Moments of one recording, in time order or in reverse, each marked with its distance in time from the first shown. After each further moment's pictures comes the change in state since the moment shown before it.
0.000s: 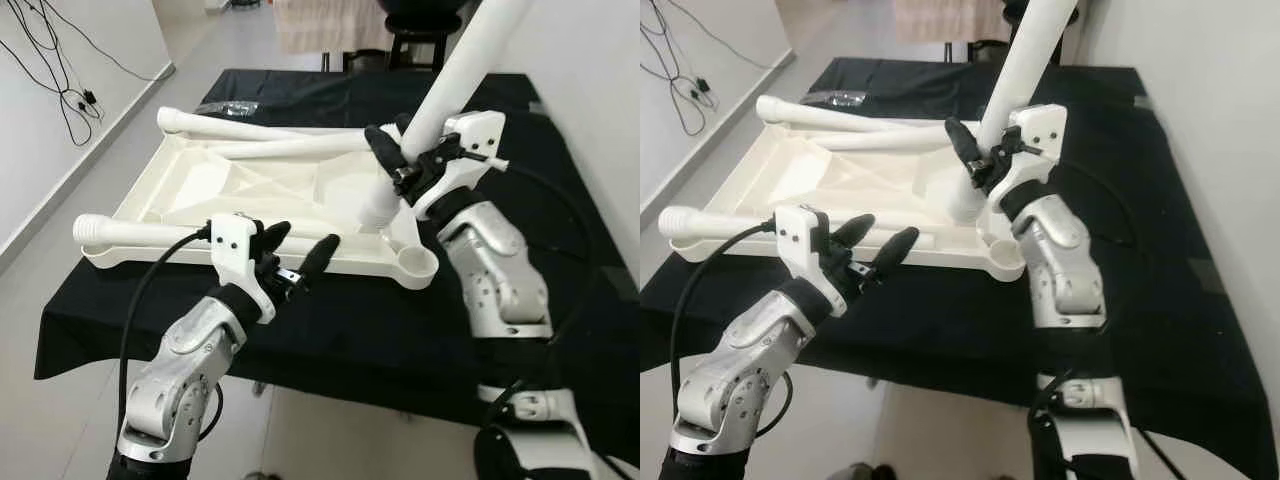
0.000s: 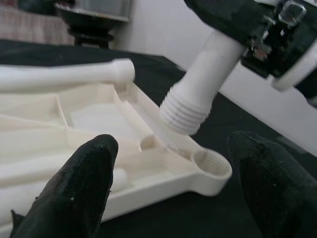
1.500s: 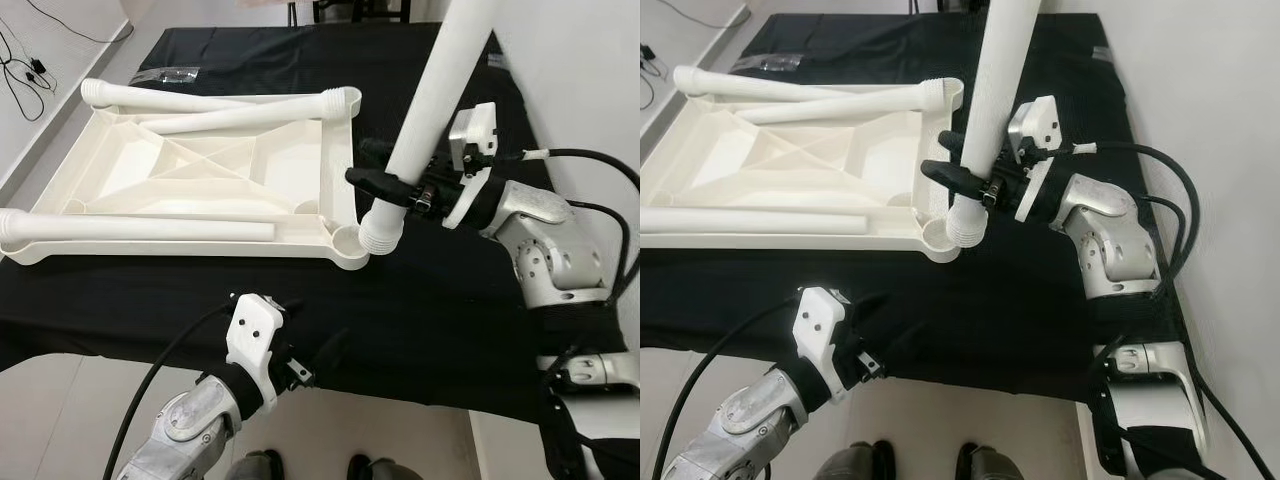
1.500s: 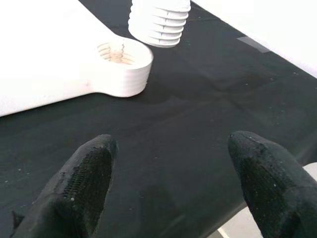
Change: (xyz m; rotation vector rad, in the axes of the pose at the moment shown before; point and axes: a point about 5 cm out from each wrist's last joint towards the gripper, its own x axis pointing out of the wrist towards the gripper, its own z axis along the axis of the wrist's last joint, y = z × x) left arm -0.052 -0.026 -0.044 0.090 0.219 -0.043; right arm -0.002 0.000 0.010 -0.024 0.126 0.647
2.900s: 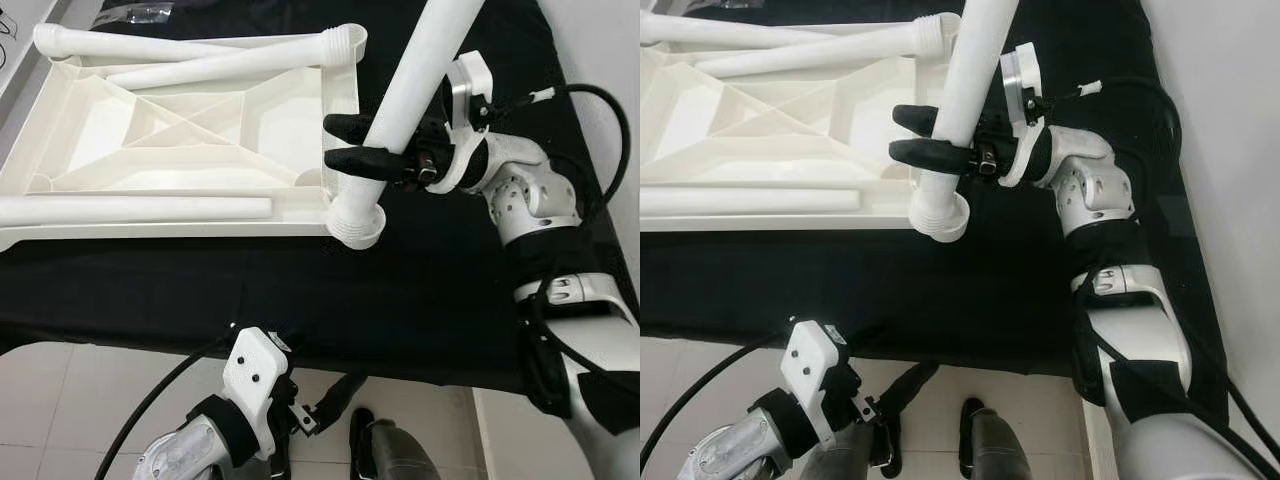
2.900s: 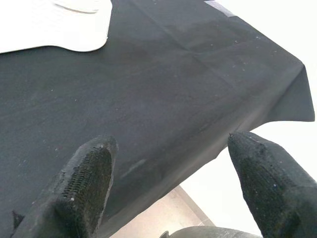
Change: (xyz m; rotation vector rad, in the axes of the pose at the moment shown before) left arm -0.028 -0.029 0.001 0.033 0.009 -0.097; right arm 0.029 -0.014 0.030 0.009 -0.092 0.428
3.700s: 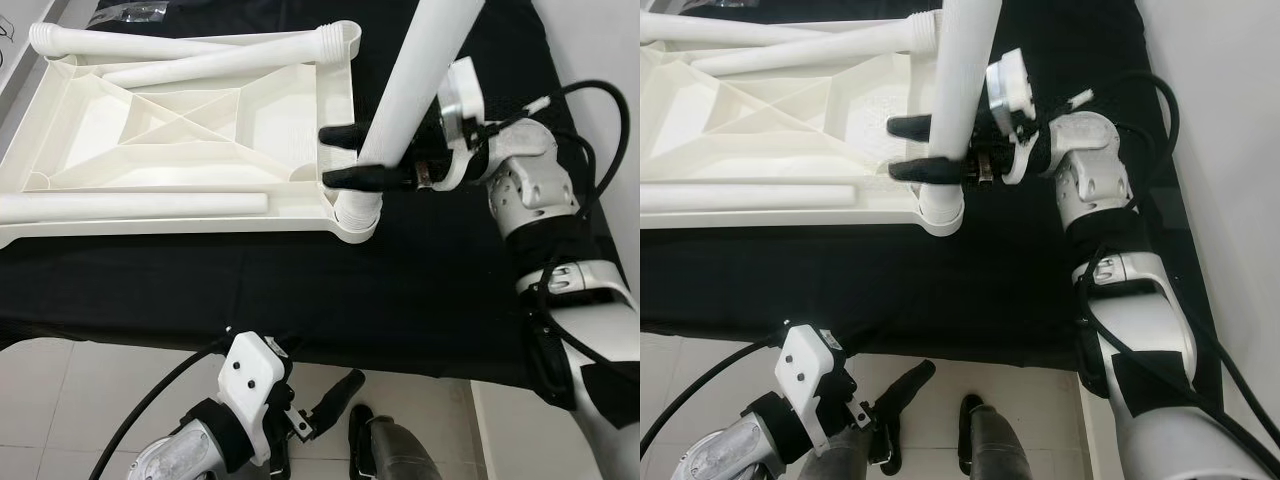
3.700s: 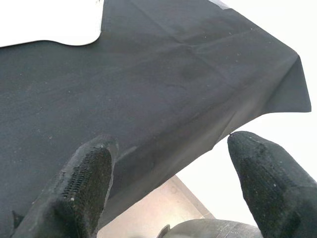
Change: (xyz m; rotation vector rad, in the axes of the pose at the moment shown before) left arm -0.005 0.000 0.000 0.020 0.011 0.000; right arm 0.010 0.006 0.002 -0.237 0.160 0.147
